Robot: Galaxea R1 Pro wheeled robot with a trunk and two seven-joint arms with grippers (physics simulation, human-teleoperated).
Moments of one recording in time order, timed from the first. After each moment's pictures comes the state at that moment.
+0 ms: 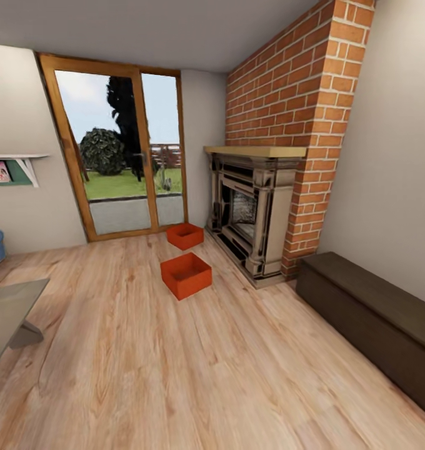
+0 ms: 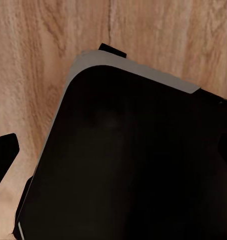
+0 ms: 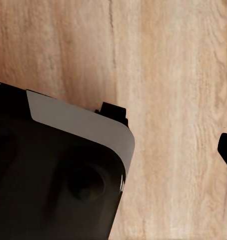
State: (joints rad) left arm 0.00 -0.01 0.01 -0.08 0.39 -0.11 0.01; right arm -0.17 -0.04 0.47 0.03 -0.18 -0.13 0.07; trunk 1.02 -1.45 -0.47
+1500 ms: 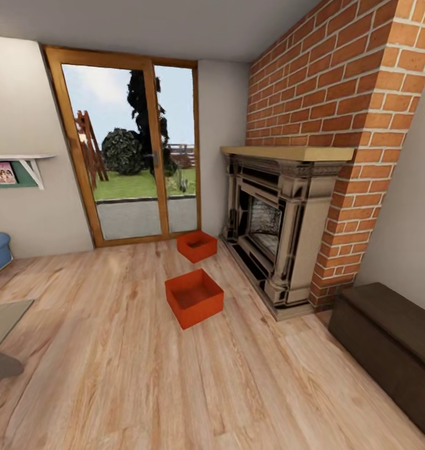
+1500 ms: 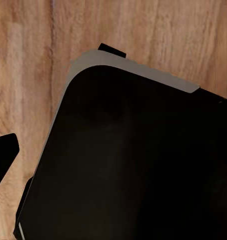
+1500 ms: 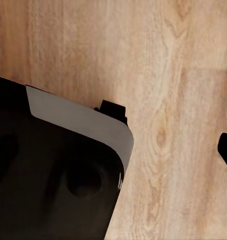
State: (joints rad) left arm 0.00 -0.01 0.01 -0.08 0.39 -0.11 0.01; right arm -0.17 -0.04 0.48 0.03 -0.17 -0.12 0.07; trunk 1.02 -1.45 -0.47
